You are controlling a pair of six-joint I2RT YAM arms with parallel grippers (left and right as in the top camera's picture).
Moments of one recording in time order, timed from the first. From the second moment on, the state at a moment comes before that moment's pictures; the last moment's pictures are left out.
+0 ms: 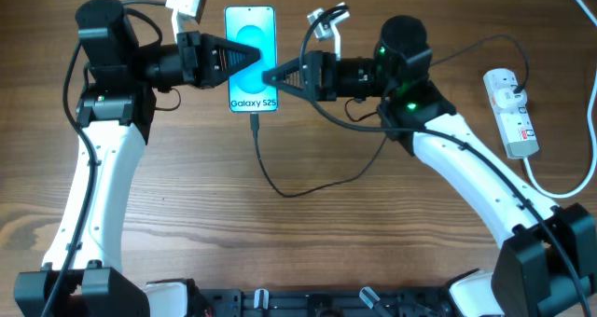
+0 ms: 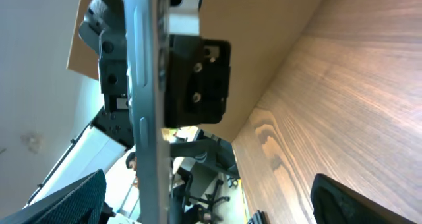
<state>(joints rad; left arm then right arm) 0.03 1.48 1.23 -0.03 1.47 -0.88 0.42 1.62 1.18 0.37 -1.11 1.02</state>
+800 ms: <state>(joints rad) -0.03 1.48 1.15 -0.03 1.39 -0.86 0.41 1.62 1.19 0.07 -1.25 0.74</state>
